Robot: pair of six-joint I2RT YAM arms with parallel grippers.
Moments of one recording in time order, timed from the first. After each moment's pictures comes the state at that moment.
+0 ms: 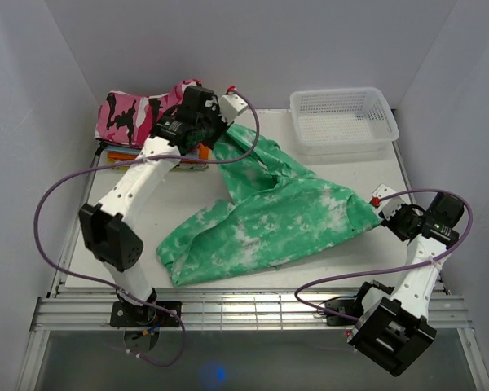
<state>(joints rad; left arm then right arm) -0.48 1.78 1.84 -0.71 0.01 0.46 -0.60 0.89 0.73 -0.80 -0.59 -1.37</state>
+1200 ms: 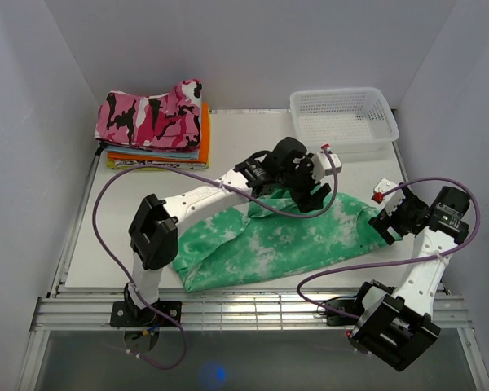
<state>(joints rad) -0.96 1.98 1.80 -0.39 0.35 0.19 -0.60 0.93 0.85 -0.97 -0.74 -1.41</state>
